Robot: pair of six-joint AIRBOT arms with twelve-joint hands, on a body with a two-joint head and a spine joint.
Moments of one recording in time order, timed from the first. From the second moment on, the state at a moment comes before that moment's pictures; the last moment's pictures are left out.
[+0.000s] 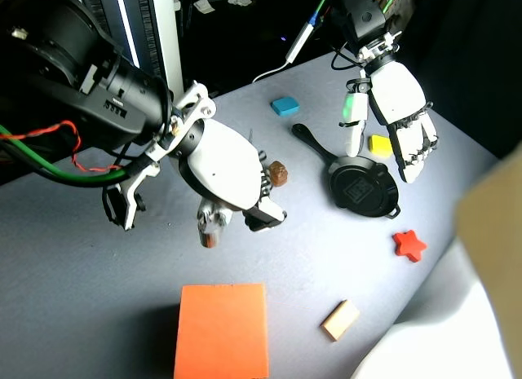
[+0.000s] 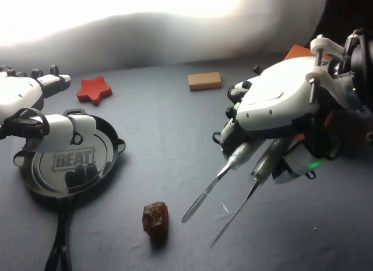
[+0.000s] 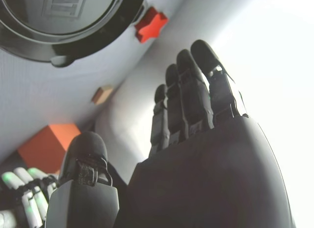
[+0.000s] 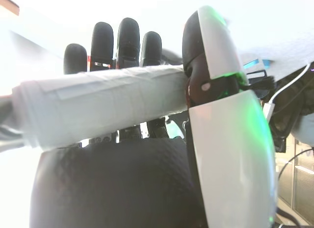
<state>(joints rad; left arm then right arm) 0.51 -0.78 0.80 -1.30 -0.73 1.94 -0.06 -1.08 0.97 -2.98 0.44 1.83</state>
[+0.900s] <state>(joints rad) 0.51 -0.78 0.79 -1.30 -0.72 1.96 -0.16 -1.02 0.83 -1.85 -0.05 0.57</state>
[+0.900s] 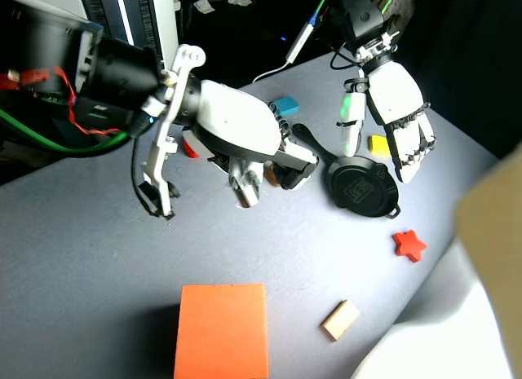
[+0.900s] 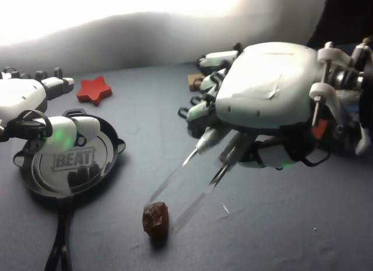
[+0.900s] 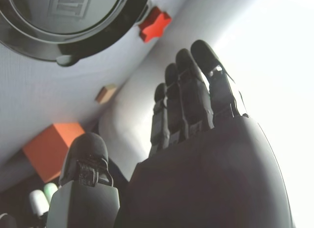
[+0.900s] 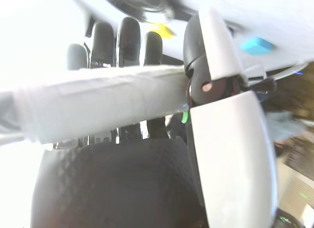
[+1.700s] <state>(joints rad) 0.53 -0.78 0.80 -1.30 -0.72 1.96 -0.13 -1.14 0.66 -1.10 -0.89 0.50</state>
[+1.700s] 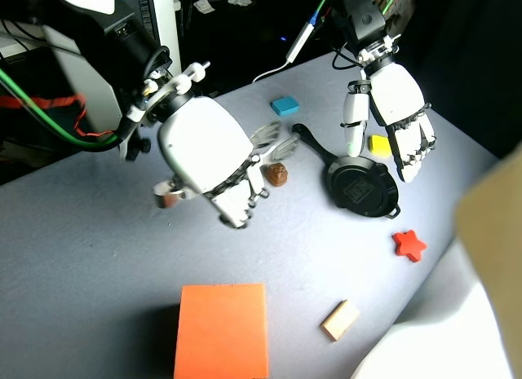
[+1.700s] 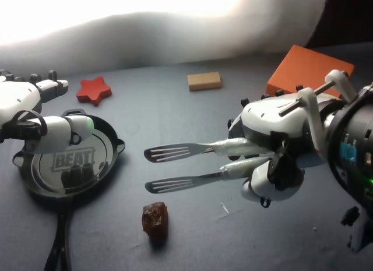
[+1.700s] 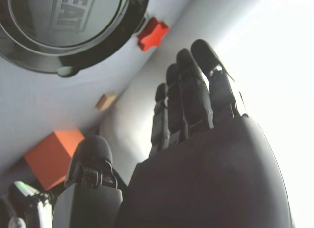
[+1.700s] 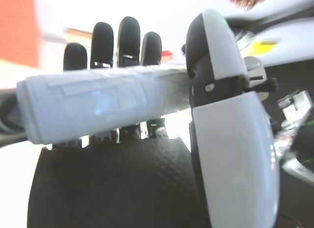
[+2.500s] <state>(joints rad) 0.57 -0.78 0.83 -1.30 -0.71 1.94 -0.15 -1.27 0.73 -1.00 -0.99 0.42</state>
